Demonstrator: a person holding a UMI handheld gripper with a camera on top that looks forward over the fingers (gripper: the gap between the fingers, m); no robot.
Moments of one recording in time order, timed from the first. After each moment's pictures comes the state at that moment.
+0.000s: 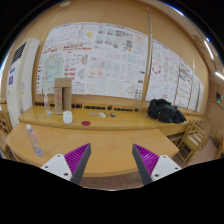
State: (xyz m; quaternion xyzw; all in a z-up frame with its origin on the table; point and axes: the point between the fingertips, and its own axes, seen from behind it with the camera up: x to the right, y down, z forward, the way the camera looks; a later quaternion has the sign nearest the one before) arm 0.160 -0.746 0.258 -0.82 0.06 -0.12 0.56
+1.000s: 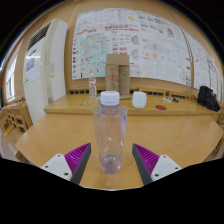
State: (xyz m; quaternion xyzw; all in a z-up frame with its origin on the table) arm -0.267 -0.545 0.038 -0.84 -0.01 0.02 0.55
